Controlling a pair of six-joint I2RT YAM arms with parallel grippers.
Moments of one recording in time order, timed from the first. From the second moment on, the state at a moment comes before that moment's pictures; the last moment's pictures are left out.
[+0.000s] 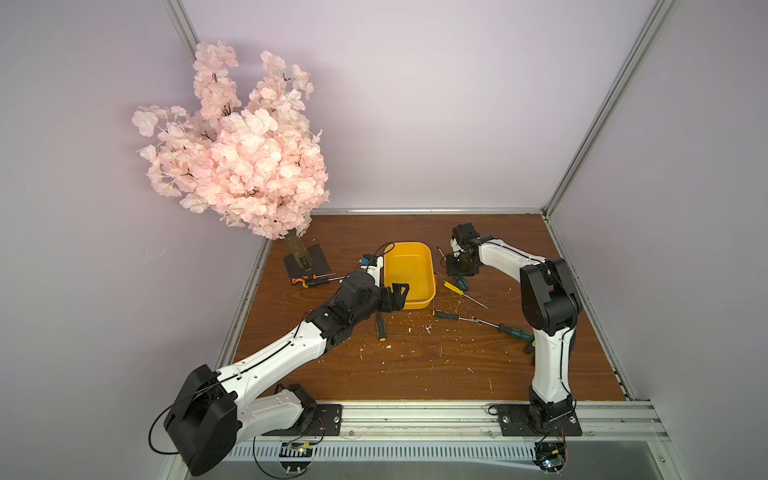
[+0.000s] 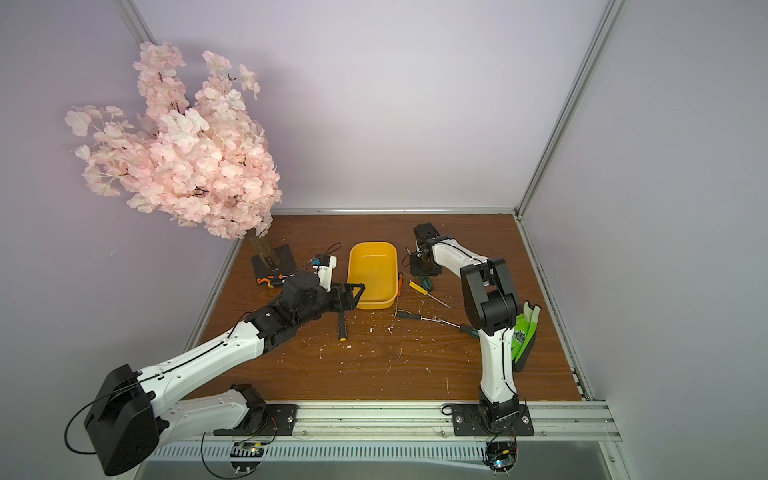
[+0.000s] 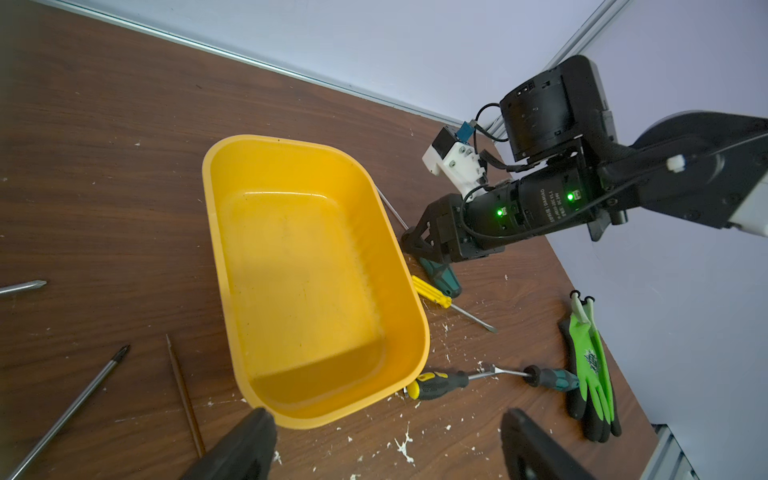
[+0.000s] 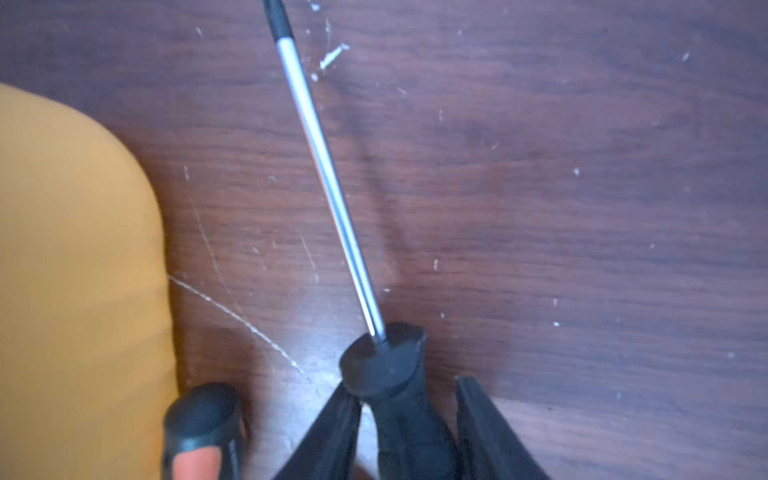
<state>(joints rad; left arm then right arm) -0.69 1.14 0.70 -0.02 0.00 -0.58 0.37 2.10 1.55 -0.64 0.02 0.29</state>
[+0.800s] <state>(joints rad) -0.69 1.12 0.70 -0.08 -0.09 -0.59 0.40 1.95 1.61 -0.70 0.02 0.28</state>
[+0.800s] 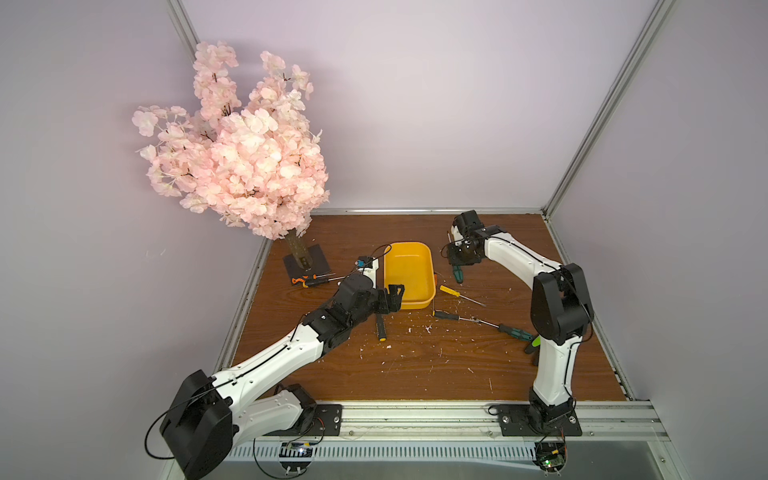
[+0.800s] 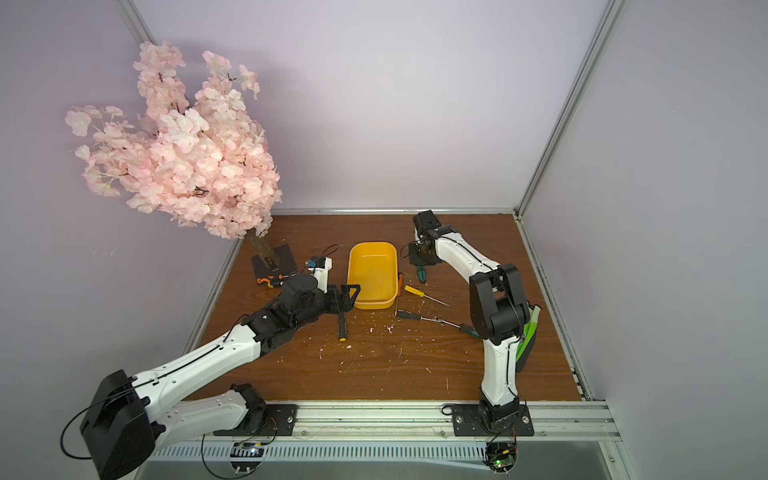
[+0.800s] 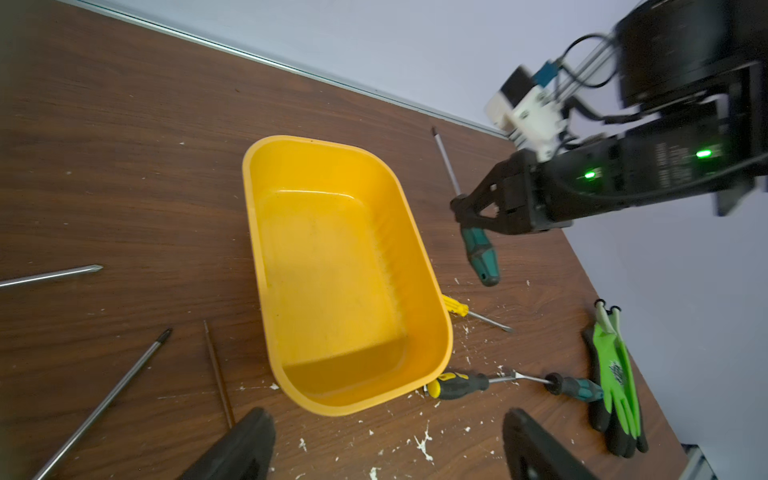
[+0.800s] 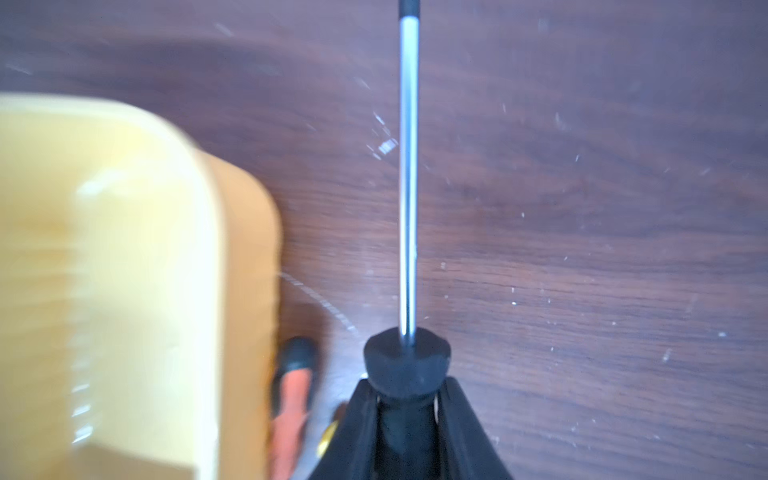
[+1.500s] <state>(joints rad) -0.63 0.96 0.70 -0.29 -0.21 -0.63 0.65 1.96 1.72 -0.61 -0.17 0.45</state>
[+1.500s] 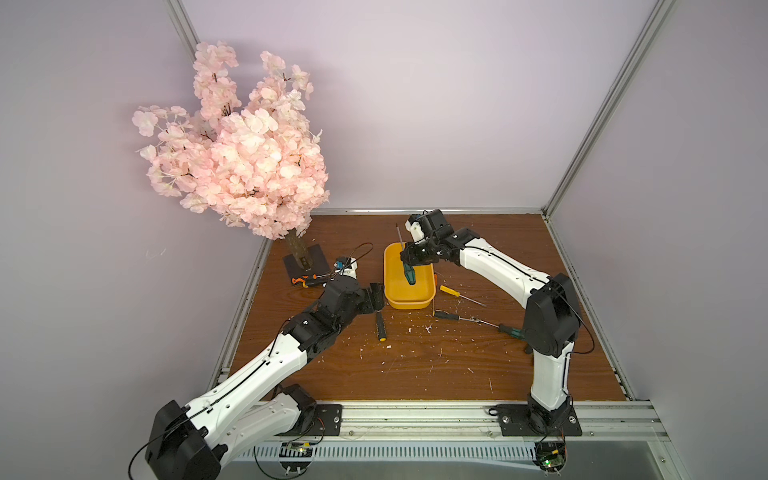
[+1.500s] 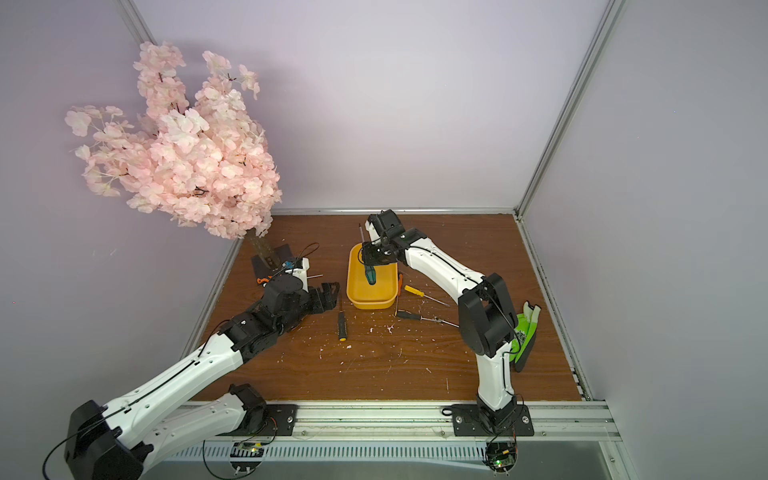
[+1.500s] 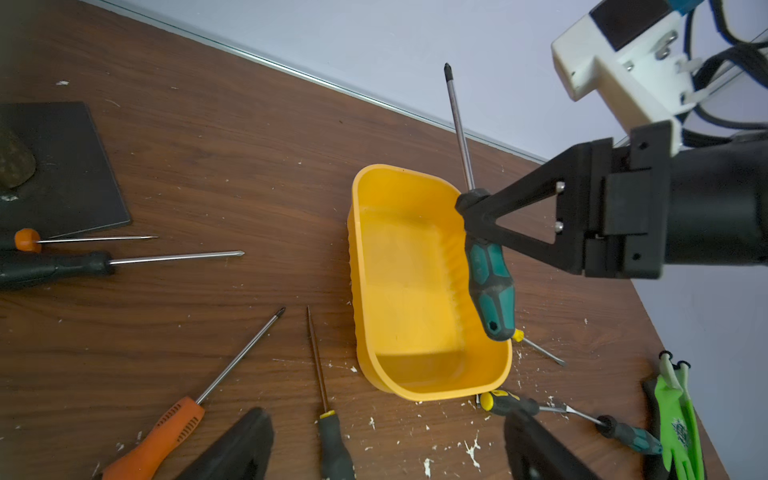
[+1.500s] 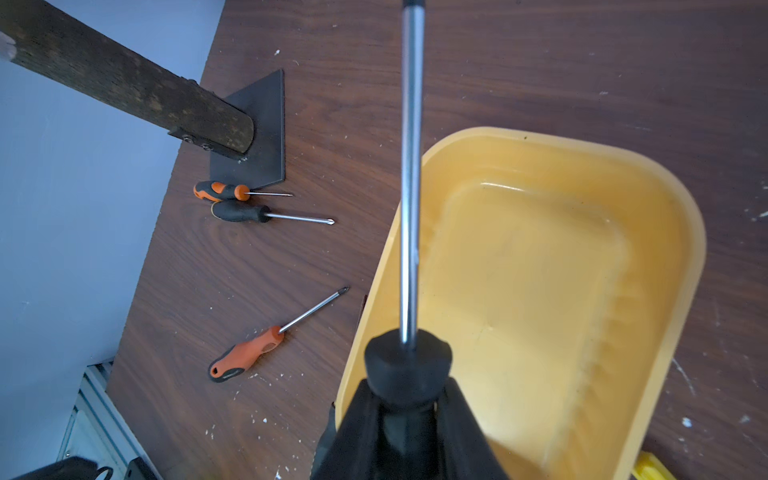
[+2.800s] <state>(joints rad) -0.63 0.84 0.63 -0.35 -0.22 -0.67 0.68 2.12 1.54 -0.29 -0.25 0.72</state>
